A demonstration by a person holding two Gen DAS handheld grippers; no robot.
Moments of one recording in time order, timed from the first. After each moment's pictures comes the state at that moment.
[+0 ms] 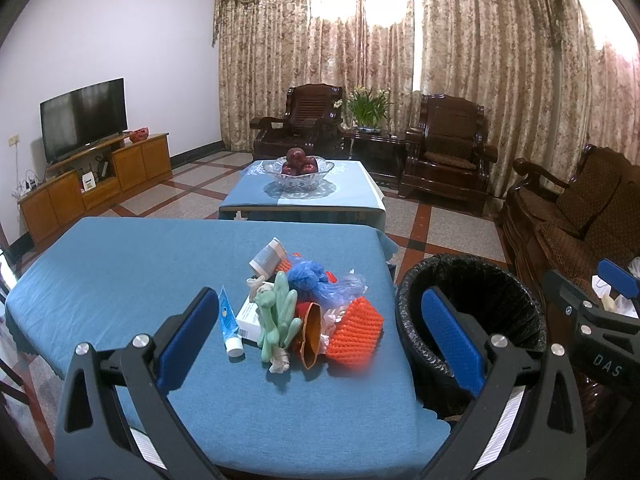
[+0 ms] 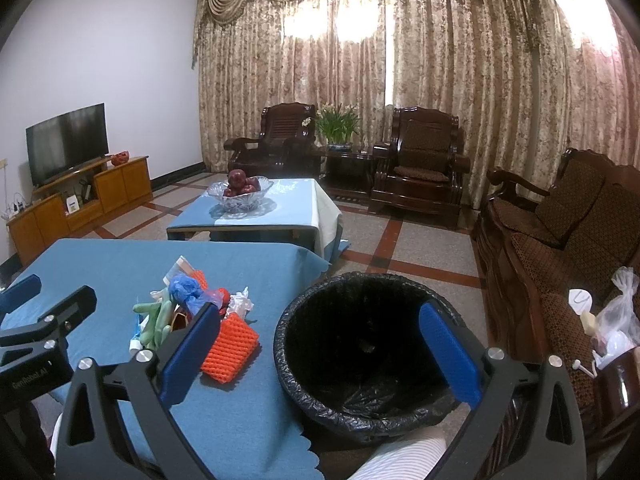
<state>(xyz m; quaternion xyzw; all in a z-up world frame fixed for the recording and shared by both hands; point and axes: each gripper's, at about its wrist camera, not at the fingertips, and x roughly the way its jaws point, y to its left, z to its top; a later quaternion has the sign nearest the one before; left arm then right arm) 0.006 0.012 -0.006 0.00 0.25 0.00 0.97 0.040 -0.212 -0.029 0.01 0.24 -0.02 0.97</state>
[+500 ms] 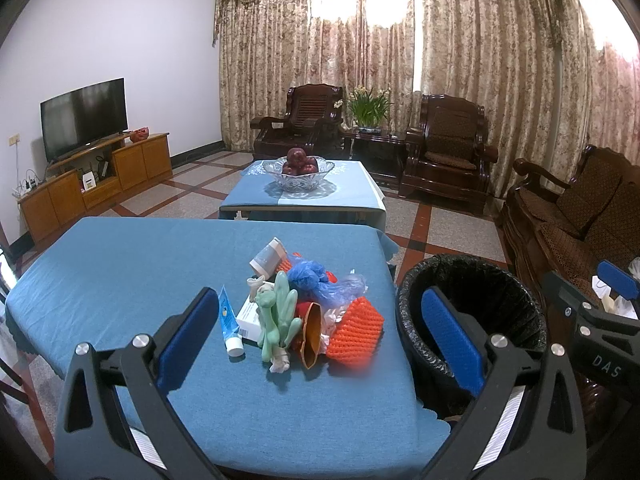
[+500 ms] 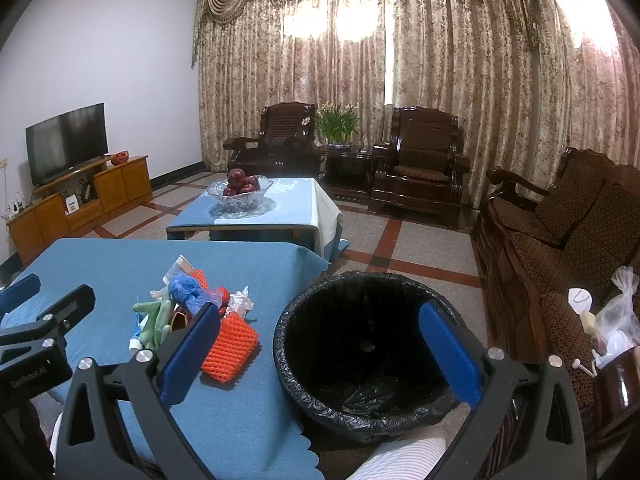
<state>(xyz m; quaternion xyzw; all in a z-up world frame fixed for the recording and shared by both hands) 0.004 0.009 -0.004 0.00 0.25 0.00 0.97 0.041 -0.211 -0.031 0.01 0.24 -0.02 0.97</state>
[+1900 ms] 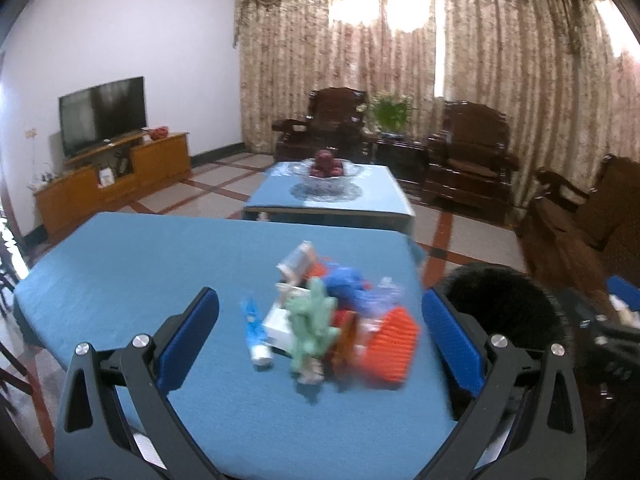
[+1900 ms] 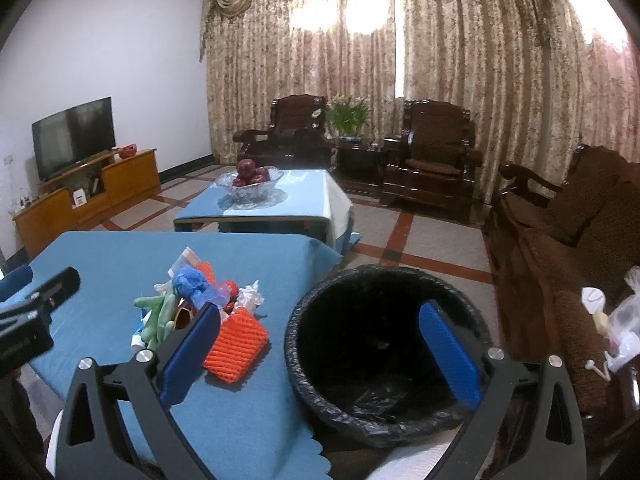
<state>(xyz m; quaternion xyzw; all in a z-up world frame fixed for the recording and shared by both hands) 0.032 0.058 -0.038 0.00 0.24 0.06 0.97 0.067 -0.200 -0.048 0.01 0.25 0.01 0.97</state>
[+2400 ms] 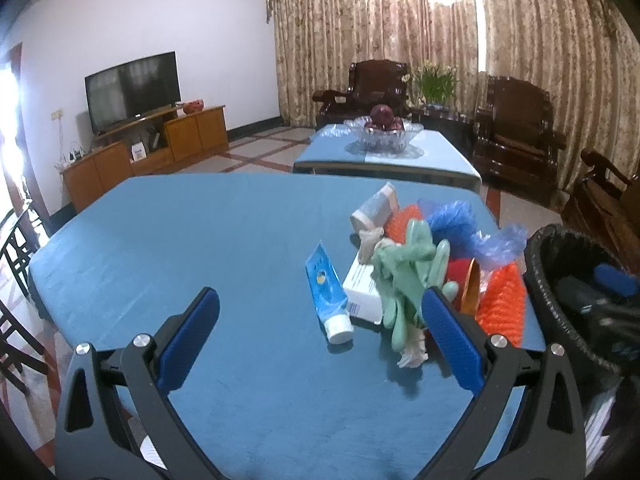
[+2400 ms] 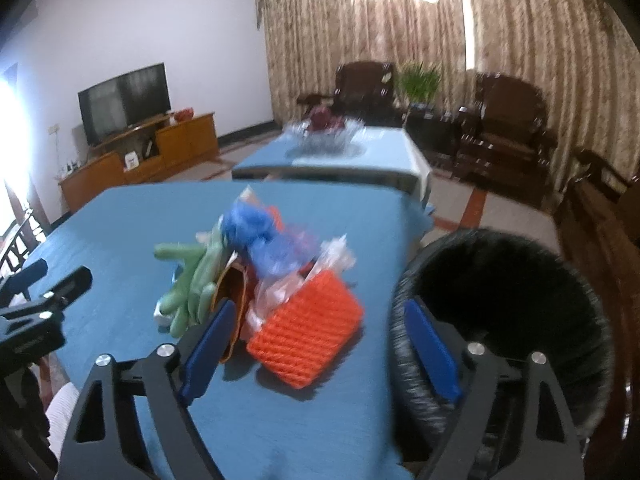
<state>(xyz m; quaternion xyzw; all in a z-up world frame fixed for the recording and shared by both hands) 0.071 0.130 -0.129 0.00 0.29 0.11 0.95 0.145 -0.122 -0.150 0.01 0.32 0.13 0.94</state>
